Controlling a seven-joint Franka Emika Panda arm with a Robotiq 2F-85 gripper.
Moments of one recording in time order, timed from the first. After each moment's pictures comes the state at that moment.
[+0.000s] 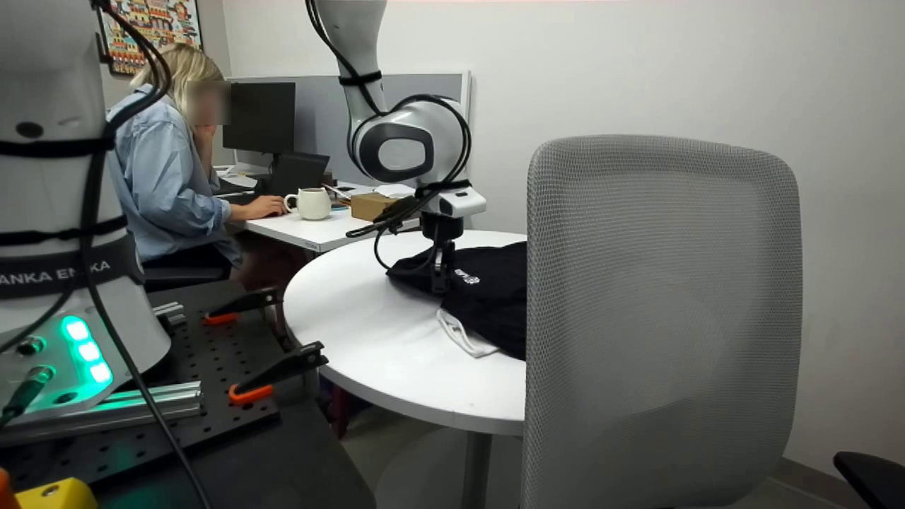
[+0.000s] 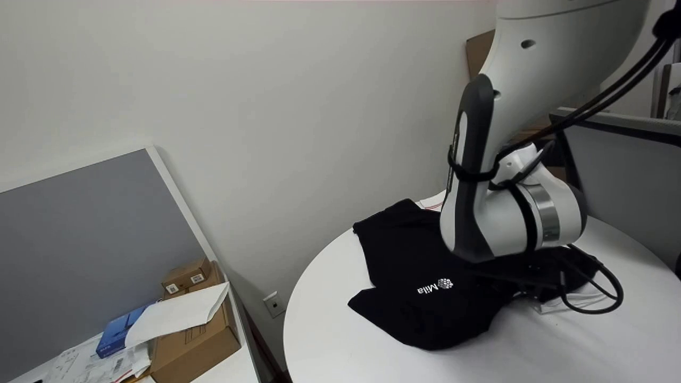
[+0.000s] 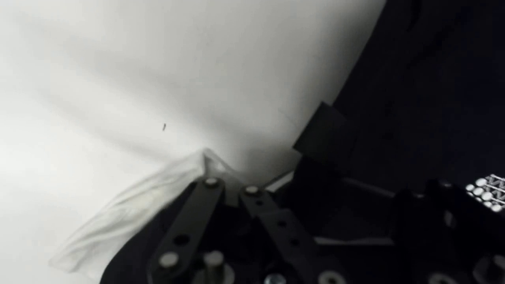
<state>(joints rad) 0.21 0.44 -0.16 -2.45 0.37 3.00 0.51</state>
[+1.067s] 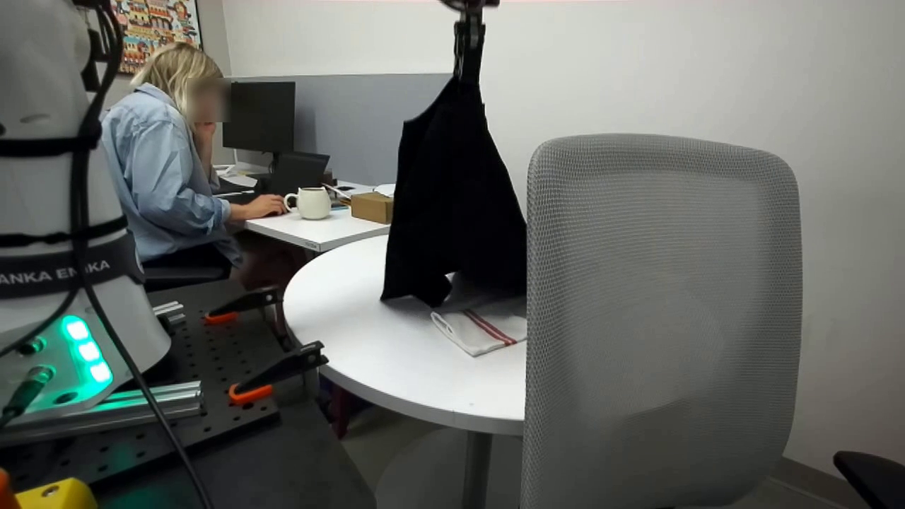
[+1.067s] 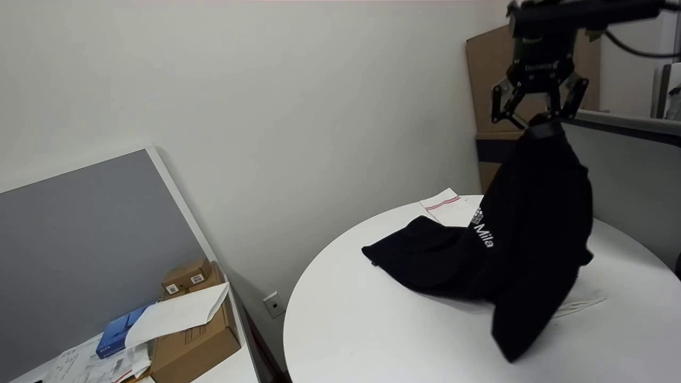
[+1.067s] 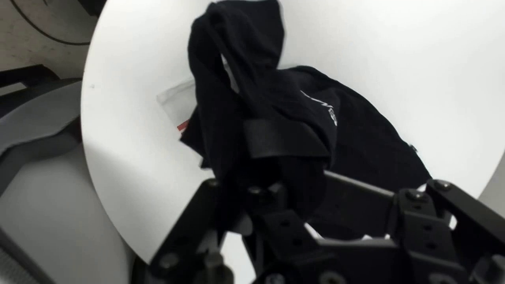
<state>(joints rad) -0.07 -0.33 -0.13 -2.31 0.13 2.07 0.32</state>
